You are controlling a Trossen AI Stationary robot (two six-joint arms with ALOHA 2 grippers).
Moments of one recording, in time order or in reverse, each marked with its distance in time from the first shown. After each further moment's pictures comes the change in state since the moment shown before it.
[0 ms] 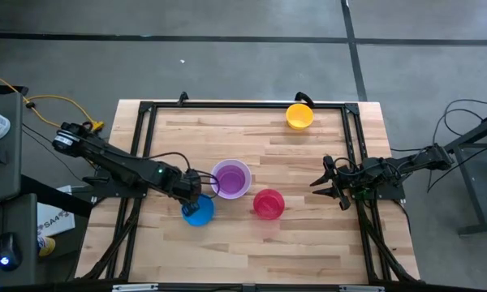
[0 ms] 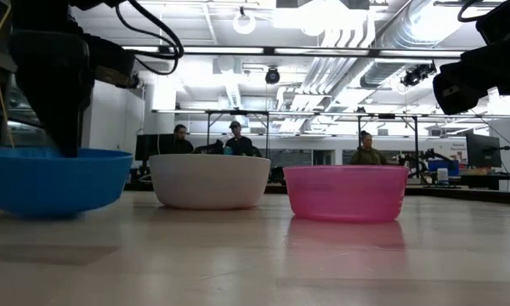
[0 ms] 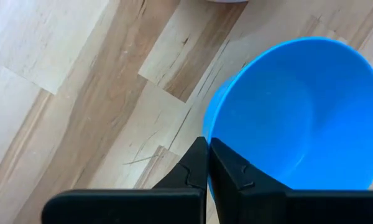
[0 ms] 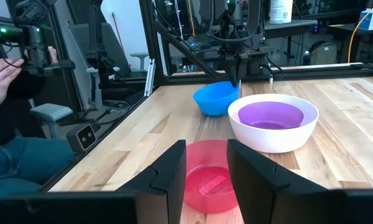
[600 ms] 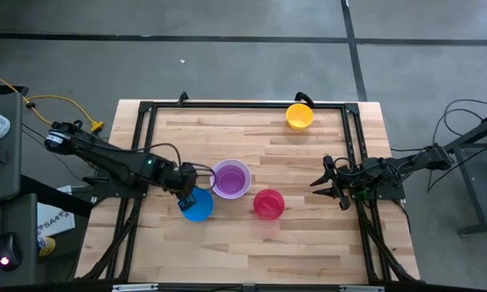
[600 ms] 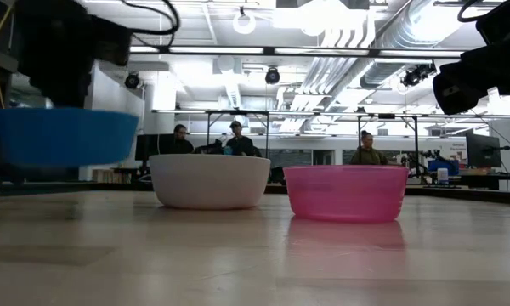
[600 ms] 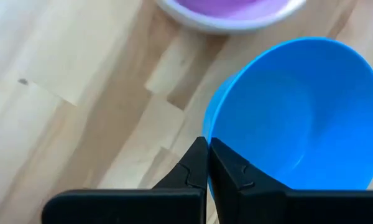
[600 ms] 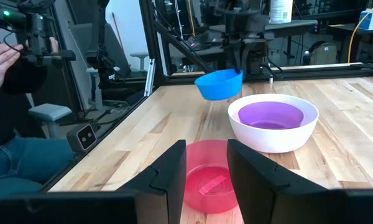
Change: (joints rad) left arm 0.049 -0.124 0.037 -0.068 0.005 0.042; right arm 0.000 0.000 0.000 0.000 0.000 0.000
